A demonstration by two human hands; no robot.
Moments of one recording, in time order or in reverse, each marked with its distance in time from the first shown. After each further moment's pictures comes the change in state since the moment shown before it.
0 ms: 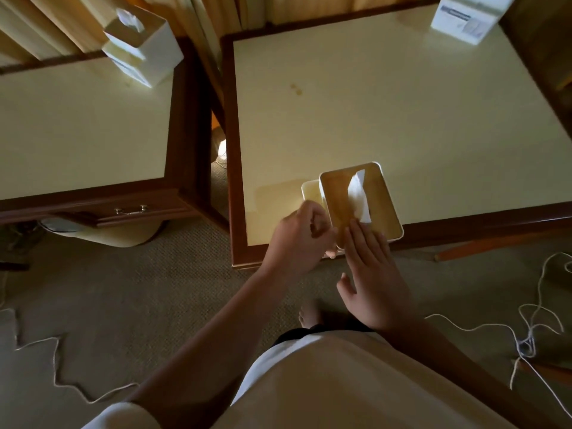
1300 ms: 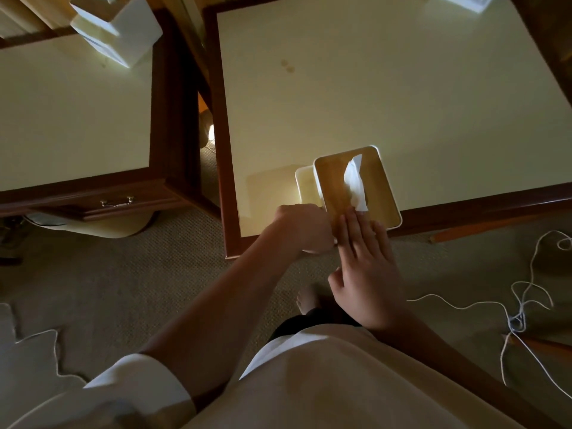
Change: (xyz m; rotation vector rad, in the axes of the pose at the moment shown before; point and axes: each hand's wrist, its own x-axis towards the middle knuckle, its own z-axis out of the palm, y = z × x) left_hand 0.051 0.027 0.006 0.876 -0.728 -0.031; right_hand 0.001 -0.019 -0.004 -0.203 -0.034 0.089
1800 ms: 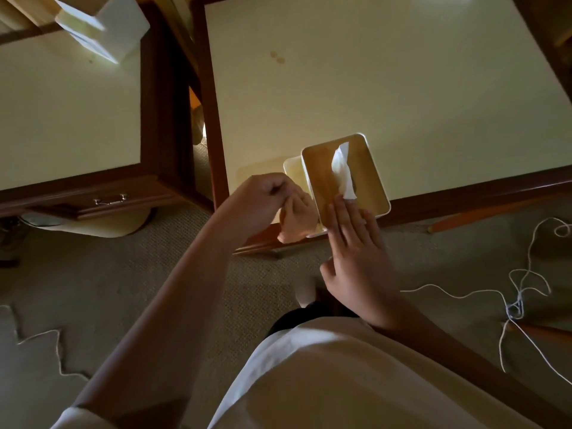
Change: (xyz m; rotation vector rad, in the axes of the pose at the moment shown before) left_hand -0.045 -0.053 0.009 -1.080 0.432 0.093; right_hand 0.001 0.000 -0.007 -0.012 -0.067 -0.014
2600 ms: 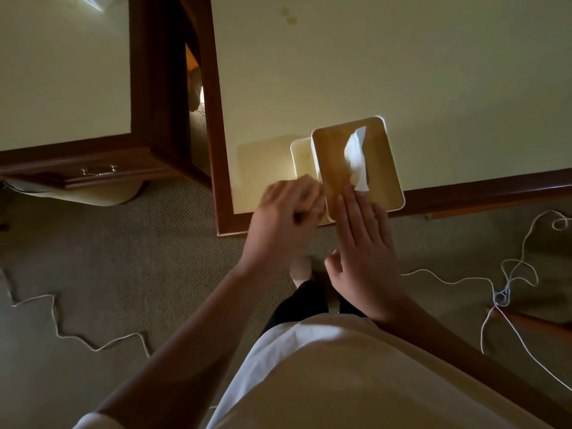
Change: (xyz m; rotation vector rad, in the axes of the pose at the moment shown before) left_hand -0.022 -0.037 0.062 0.253 0.396 0.312; right_hand 0.001 0.002 0.018 0.062 0.140 -0.017
